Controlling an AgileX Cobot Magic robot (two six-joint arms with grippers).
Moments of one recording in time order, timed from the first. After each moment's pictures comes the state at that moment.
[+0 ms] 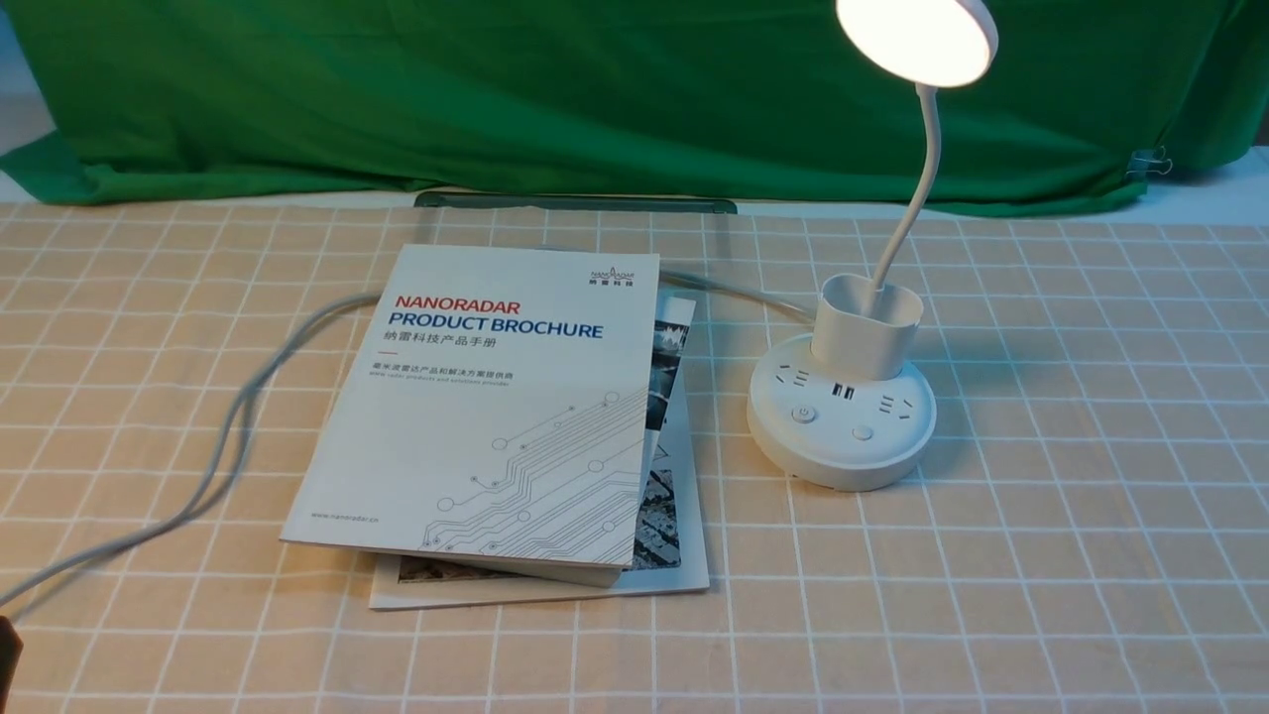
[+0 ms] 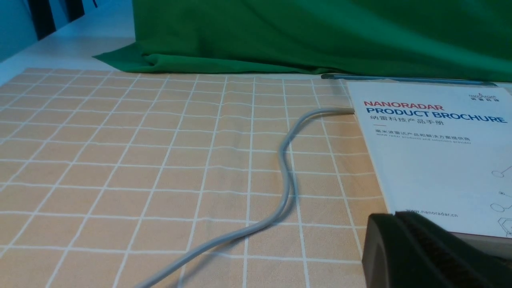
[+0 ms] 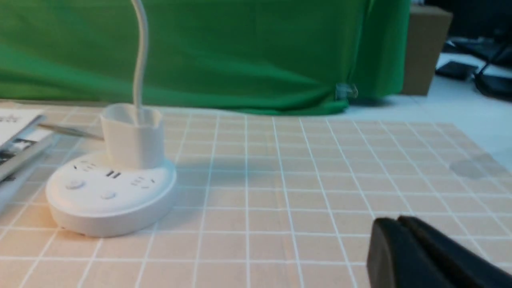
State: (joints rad) right arm -0.01 0.01 0.00 -0.05 0.14 0.04; left arm -0.02 0.00 0.01 -0.01 0.22 -0.02
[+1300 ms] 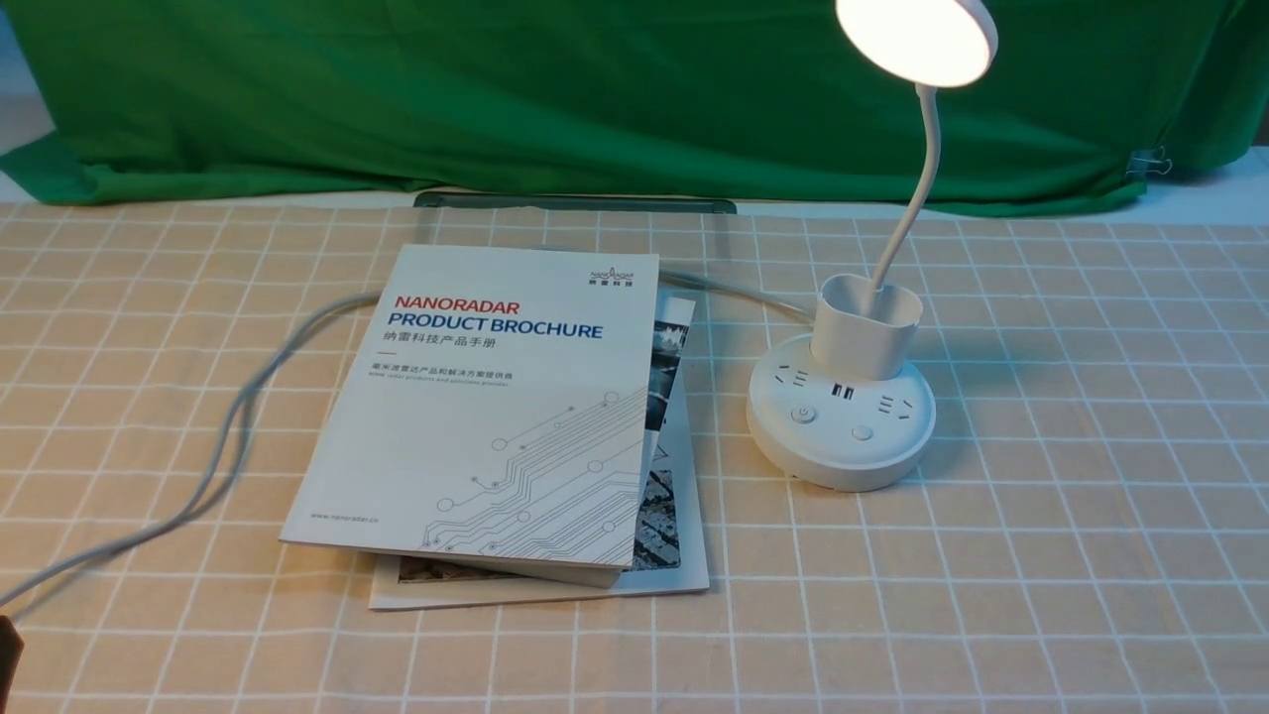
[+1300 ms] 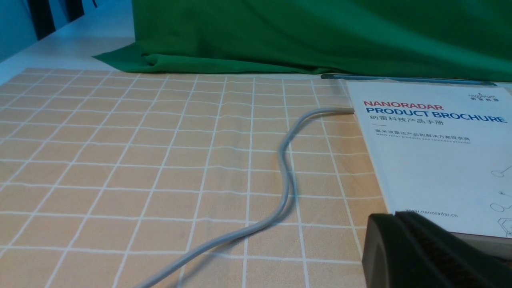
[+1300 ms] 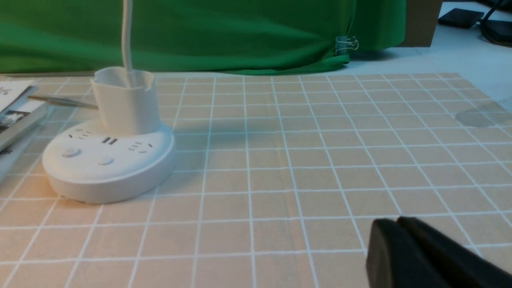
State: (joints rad) right arm -0.01 0.00 0.01 -0.05 0.22 0.07; left arm -0.02 0.00 0.01 -0.01 0.22 -0.02
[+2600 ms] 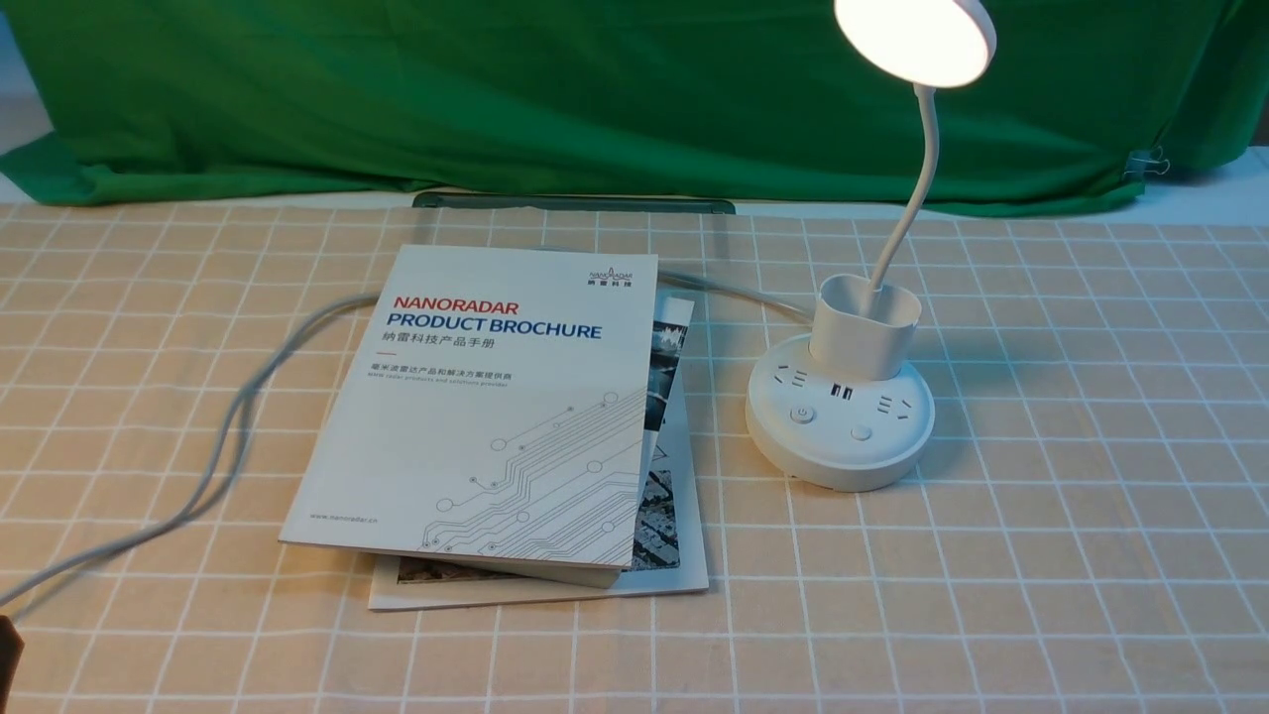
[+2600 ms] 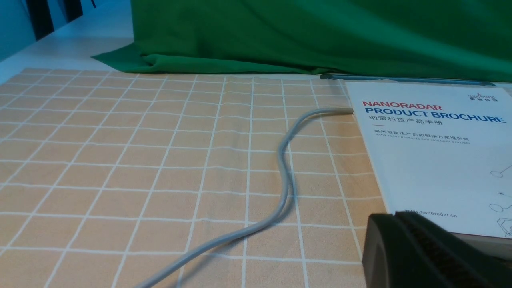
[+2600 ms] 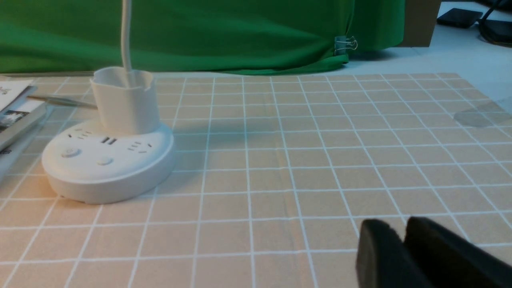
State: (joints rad) right arm -0.01 0.00 0.01 -0.05 0.22 0.07; left arm -0.02 0.00 0.01 -0.01 0.22 -0.02
